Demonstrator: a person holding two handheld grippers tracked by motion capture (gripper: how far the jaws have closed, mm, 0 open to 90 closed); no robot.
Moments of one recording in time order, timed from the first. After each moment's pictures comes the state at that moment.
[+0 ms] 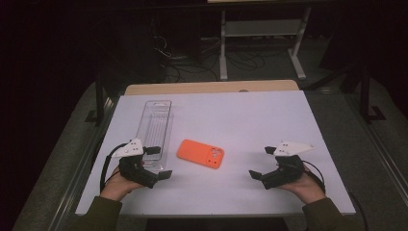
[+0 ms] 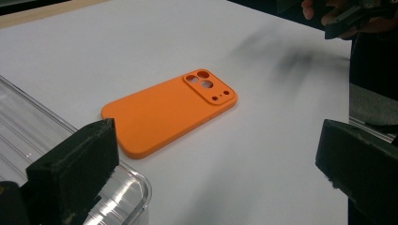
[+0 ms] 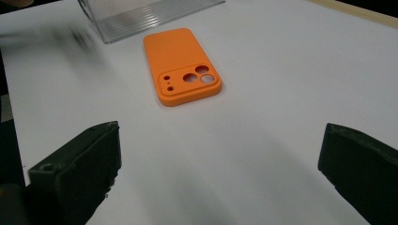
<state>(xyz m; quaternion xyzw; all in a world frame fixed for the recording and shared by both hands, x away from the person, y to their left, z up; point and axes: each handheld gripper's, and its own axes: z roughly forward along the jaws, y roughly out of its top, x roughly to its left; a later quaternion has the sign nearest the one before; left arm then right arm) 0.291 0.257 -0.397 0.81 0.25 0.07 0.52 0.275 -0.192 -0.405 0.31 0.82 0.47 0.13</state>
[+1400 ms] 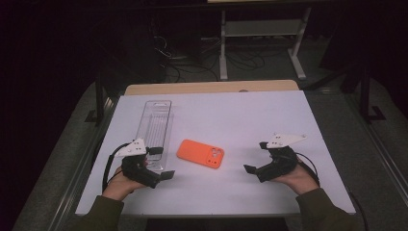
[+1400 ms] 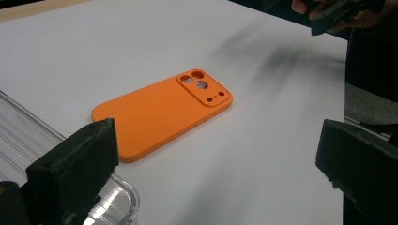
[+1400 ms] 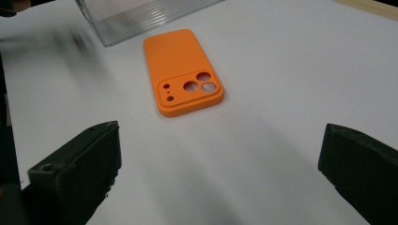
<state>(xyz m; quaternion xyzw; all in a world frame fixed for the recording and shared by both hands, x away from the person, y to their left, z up) 0.292 0.251 -0.397 0.82 0.25 0.06 0.51 0.294 -0.178 -0.397 0.32 0.83 0.45 0.11</state>
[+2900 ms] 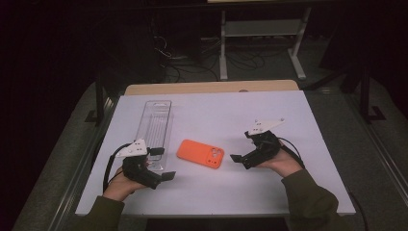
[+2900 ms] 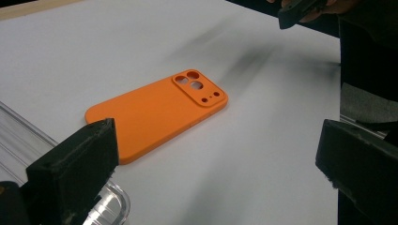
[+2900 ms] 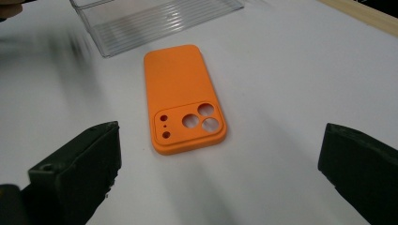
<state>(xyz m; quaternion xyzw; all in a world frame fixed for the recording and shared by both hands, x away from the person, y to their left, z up) 0.291 0.248 -0.396 0.82 0.25 0.05 0.51 0.333 -0.141 -0.385 0.28 0.85 0.44 0.10</state>
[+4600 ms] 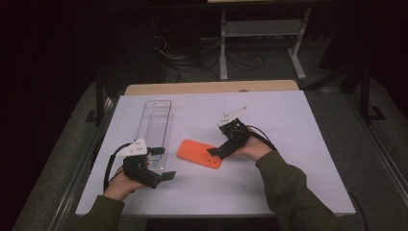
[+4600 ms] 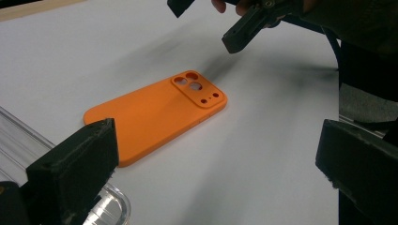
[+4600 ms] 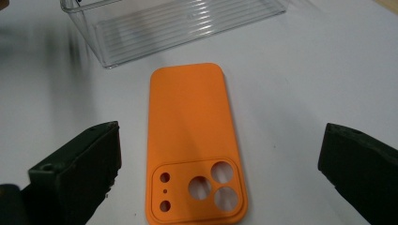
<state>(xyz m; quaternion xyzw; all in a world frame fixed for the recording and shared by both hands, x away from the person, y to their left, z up) 0.292 0.248 -0.397 0.82 0.25 0.05 0.52 0.380 -0.070 -0.391 0.23 0.88 0.40 0.06</state>
